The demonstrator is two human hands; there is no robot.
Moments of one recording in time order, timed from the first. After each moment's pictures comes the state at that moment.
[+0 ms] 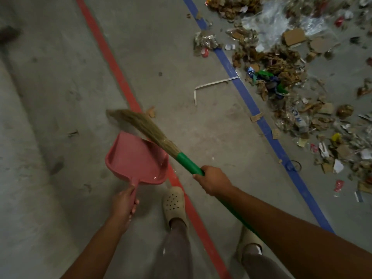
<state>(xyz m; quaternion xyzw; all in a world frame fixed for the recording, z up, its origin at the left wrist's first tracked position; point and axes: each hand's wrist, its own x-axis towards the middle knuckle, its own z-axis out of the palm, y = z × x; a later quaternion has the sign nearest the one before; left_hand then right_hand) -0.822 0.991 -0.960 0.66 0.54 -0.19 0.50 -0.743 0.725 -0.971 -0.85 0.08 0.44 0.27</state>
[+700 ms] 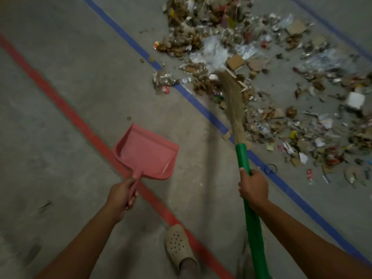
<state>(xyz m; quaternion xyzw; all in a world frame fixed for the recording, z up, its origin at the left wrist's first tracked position) -0.611 0.994 -0.941 0.68 0.36 -0.35 0.53 -0.698 0.638 -0.934 -0.74 0.54 0.14 0.36</state>
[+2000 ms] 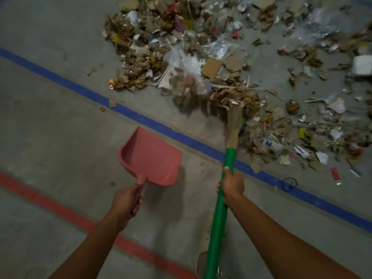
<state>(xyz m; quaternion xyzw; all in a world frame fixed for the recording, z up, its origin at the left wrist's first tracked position) -0.324 0.833 -0.988 0.78 0.24 -0.42 0.40 -0.463 0.585 -1.043 -0.44 0.73 0.04 0.52</state>
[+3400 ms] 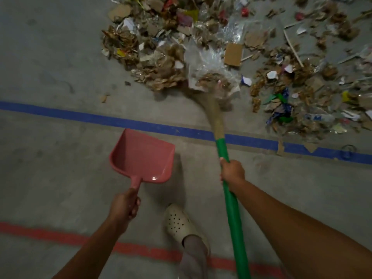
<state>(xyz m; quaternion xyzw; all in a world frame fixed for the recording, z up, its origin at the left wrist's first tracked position) -0.047 0.981 -1.030 0.77 0.19 -0.49 0.37 -0.248 0.728 -1.104 -0.47 0.74 0.11 0.47</state>
